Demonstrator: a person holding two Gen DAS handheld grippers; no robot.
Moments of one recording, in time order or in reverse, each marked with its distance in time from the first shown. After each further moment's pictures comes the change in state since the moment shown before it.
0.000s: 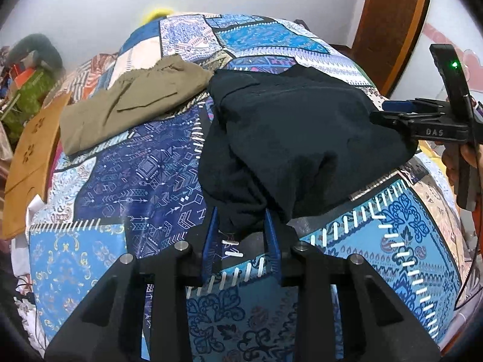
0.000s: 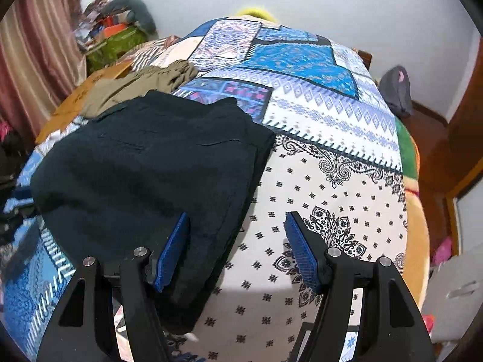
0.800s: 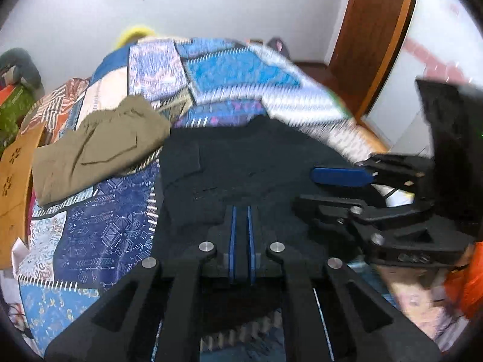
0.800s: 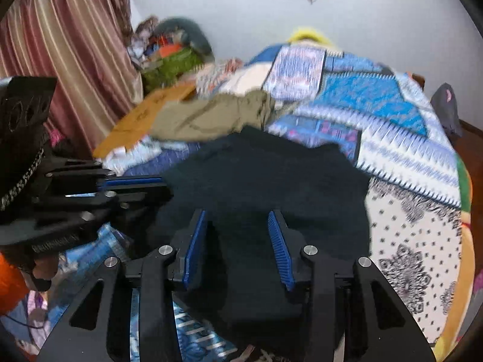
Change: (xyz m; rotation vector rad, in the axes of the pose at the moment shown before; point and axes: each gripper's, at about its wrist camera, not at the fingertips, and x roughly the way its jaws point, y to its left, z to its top) left arm 0.019 -0.031 0.071 0.041 -0.060 -0.101; right arm 0.002 0.071 0.021 -0.076 -0.078 0.246
